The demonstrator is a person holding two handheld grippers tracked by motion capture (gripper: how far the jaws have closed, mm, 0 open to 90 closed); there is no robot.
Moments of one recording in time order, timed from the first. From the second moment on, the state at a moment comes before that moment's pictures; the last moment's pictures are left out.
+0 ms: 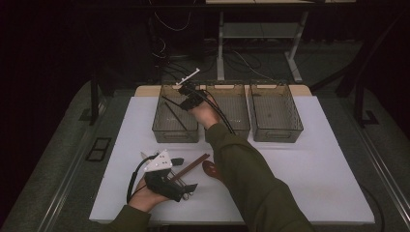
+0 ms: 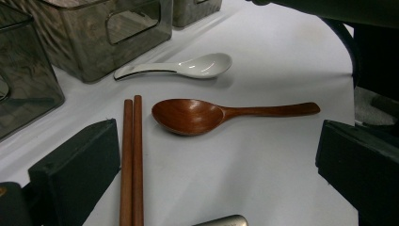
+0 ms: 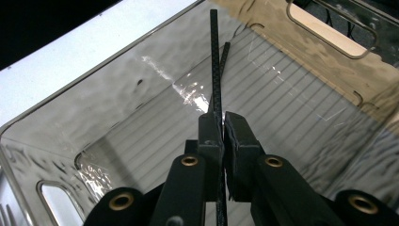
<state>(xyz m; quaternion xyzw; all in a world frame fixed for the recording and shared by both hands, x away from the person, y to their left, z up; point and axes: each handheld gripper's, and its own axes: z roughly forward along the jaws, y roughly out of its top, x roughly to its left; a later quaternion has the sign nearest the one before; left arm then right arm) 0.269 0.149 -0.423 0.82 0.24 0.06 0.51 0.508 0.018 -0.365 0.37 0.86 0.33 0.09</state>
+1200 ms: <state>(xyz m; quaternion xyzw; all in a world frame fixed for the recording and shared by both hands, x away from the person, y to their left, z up) 0.269 0.149 -0.423 0.83 0.24 0.07 0.50 0.456 -0.054 -0.348 0.31 0.85 0.41 0.07</state>
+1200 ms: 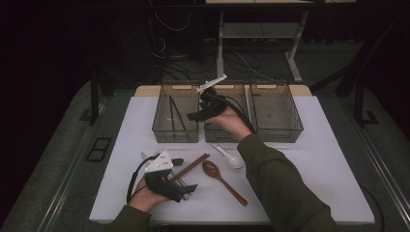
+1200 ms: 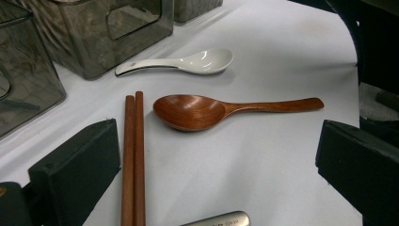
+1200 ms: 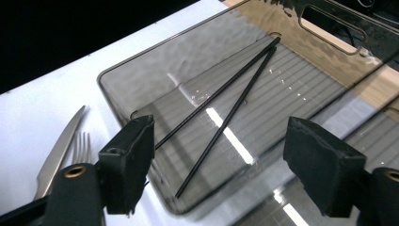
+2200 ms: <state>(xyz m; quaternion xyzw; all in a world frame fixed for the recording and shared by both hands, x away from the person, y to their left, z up) 0.268 0.152 -0.423 0.83 0.26 0.08 0.50 0.361 -0.144 -0.368 0.27 0.84 0.46 0.09</state>
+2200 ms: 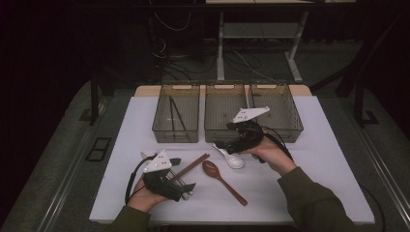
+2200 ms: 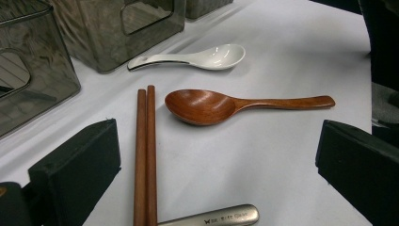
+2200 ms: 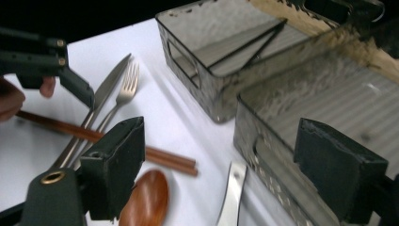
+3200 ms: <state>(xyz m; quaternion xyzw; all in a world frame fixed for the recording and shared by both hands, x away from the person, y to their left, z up) 0.270 0.154 -0.422 0.82 0.27 0.09 0.49 0.283 -0.247 -0.417 0.31 0.82 0.47 0.11</state>
